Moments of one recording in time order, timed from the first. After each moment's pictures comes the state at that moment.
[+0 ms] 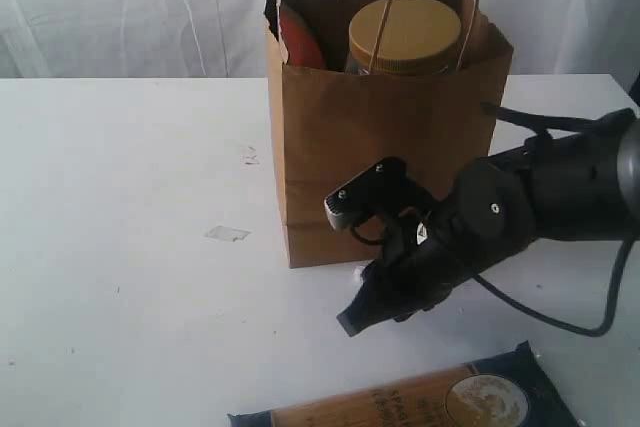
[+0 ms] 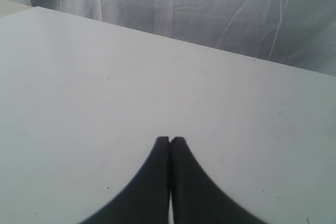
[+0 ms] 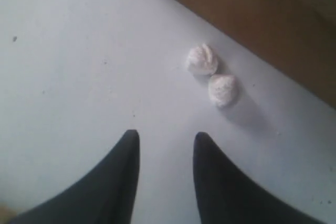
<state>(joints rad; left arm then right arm) 0.07 0.01 0.02 0.59 0.25 -0.77 0.62 1.69 -0.85 0.14 0.37 -0.24</state>
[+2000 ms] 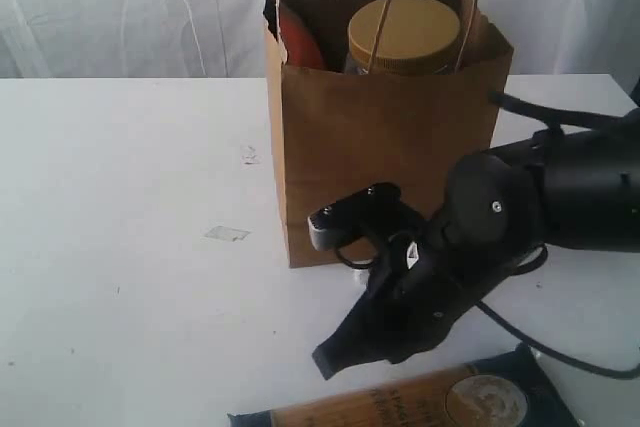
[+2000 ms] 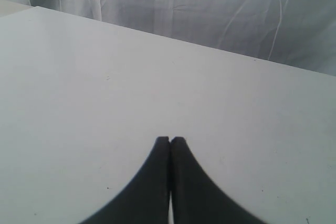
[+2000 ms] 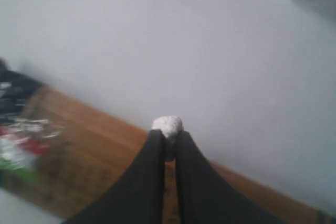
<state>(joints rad) 0.07 0.01 0.02 0.59 0.25 -0.77 0.73 1.59 -0.85 0.27 0.60 -0.14</state>
